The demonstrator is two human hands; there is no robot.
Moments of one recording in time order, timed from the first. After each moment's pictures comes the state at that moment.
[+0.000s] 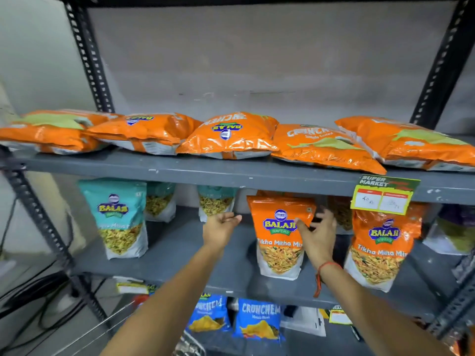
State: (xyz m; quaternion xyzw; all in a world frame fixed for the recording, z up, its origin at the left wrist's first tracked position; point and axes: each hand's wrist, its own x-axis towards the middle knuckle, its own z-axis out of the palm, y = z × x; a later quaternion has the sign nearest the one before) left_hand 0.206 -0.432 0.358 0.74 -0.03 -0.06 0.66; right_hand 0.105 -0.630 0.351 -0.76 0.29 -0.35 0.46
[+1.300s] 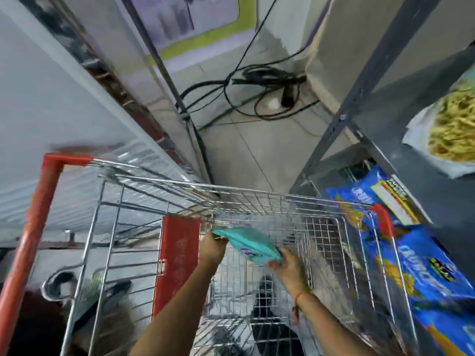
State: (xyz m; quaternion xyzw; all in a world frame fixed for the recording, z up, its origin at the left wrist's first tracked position) left_hand 0.075 0.049 0.038 0.70 0.56 -0.11 0.43; right_hand 0.139 -0.146 -0.013 -0.84 -0.08 0.36 0.39
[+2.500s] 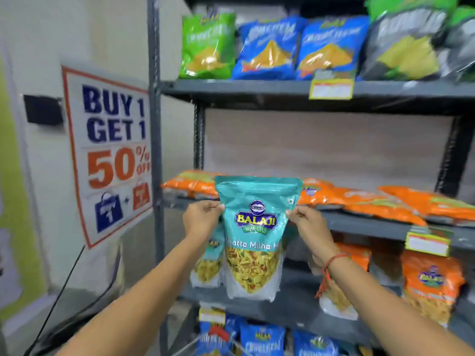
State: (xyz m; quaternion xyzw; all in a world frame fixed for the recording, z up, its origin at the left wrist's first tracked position) left_hand 0.142 -0.109 0.541 0.73 -0.07 0.16 0.66; right_hand 0.069 -0.331 0.536 -0.80 0.02 -0.37 0.47
